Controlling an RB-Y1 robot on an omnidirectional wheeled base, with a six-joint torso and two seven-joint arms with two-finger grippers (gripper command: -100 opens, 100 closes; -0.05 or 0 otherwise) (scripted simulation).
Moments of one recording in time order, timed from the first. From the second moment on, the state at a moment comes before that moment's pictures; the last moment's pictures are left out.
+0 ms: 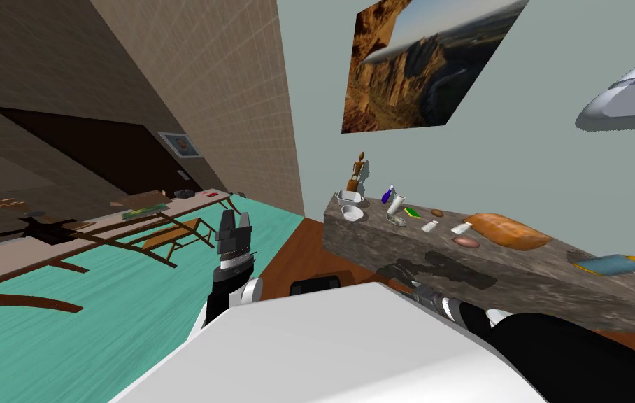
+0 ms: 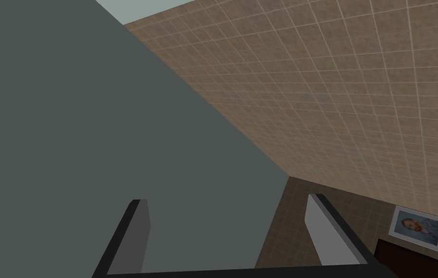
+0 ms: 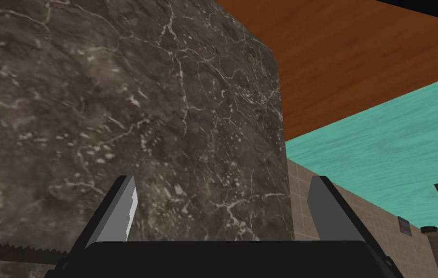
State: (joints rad) left arm 0.54 -0.02 -0.04 -2.25 -0.06 -0.63 -0.15; right arm 0.89 -1.05 0.01 -1.49 0.92 -0.42 -0.04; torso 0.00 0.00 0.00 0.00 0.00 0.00
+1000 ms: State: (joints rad) left arm 0.54 -0.02 -0.04 -2.25 -0.06 -0.63 -0.15; right arm 0.93 -1.24 -0.01 -1.27 1.02 -0.36 -0.03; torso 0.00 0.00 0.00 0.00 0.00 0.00
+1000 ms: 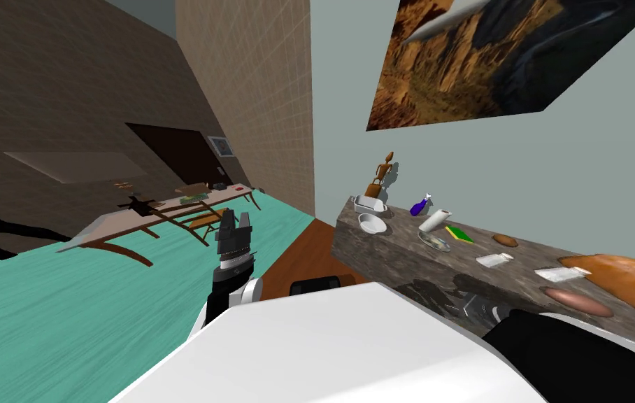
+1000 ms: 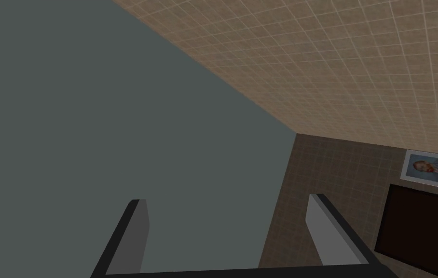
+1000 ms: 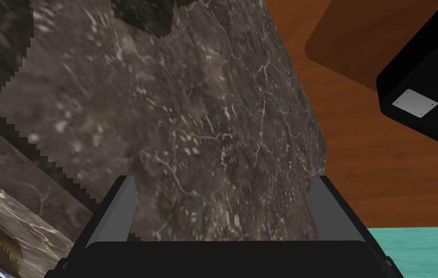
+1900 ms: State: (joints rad) left arm 0.54 -0.02 -0.04 -2.25 -0.06 -0.63 -0.15; right arm 0.94 -1.37 -0.03 -1.05 1.09 -0.31 -0.01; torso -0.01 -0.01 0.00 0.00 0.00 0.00
